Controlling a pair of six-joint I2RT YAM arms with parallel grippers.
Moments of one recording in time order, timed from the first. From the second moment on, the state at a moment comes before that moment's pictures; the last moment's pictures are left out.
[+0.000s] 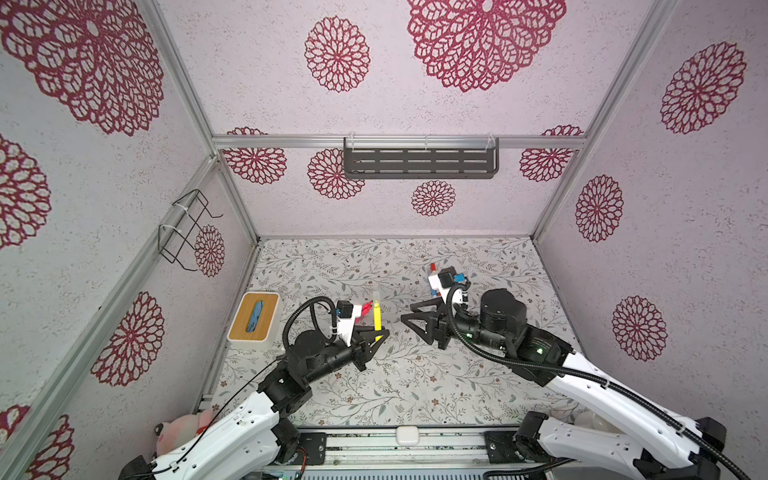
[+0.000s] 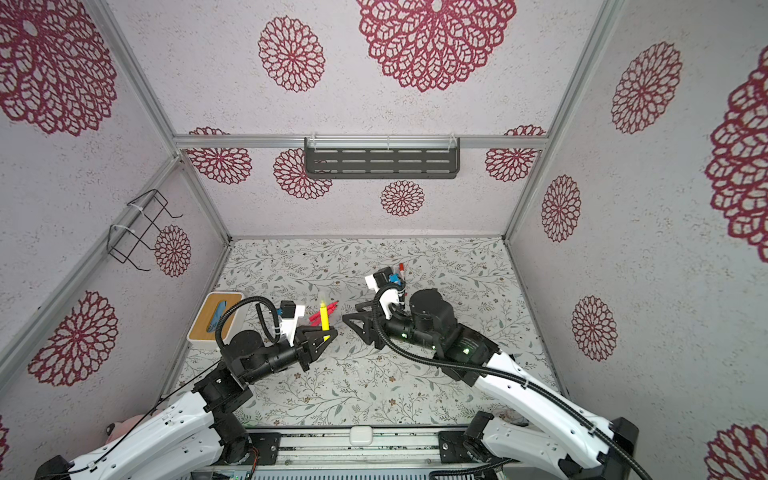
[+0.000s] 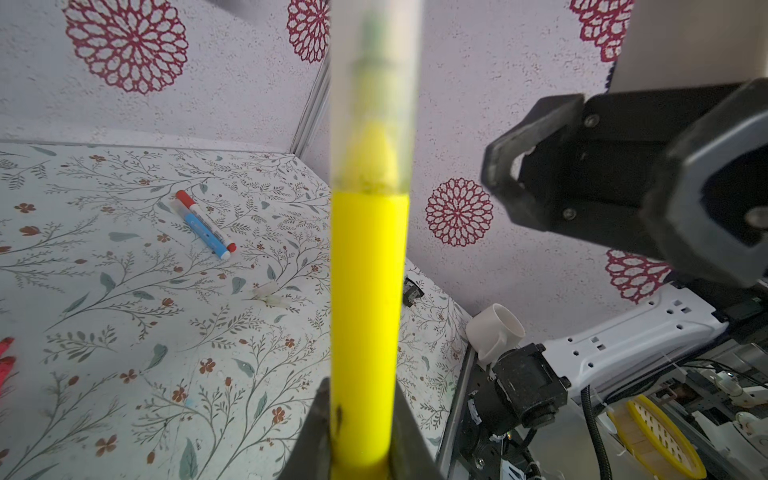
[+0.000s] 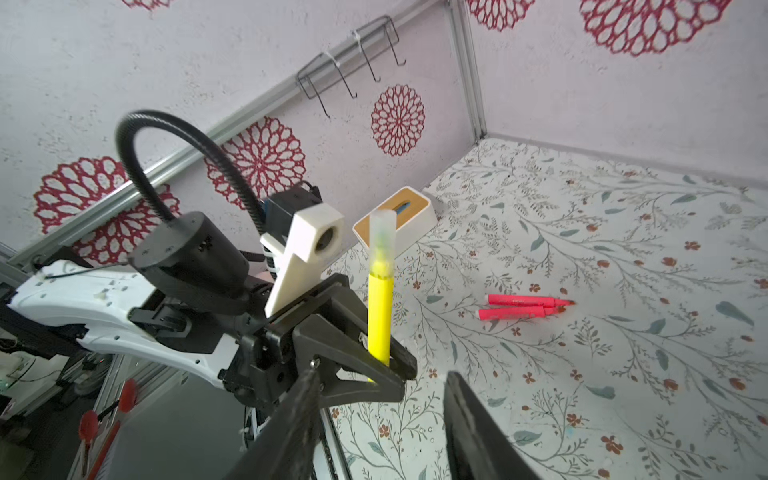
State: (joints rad) left arm -0.73 0.77 0.44 0.23 0.28 -0.48; right arm 0.90 1.04 1.01 -0.21 -0.29 0.39
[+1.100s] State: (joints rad) left arm -0.75 0.79 0.44 0.29 0.29 -0.49; right arm 0.92 1.29 1.10 -0.12 -0.43 0.39
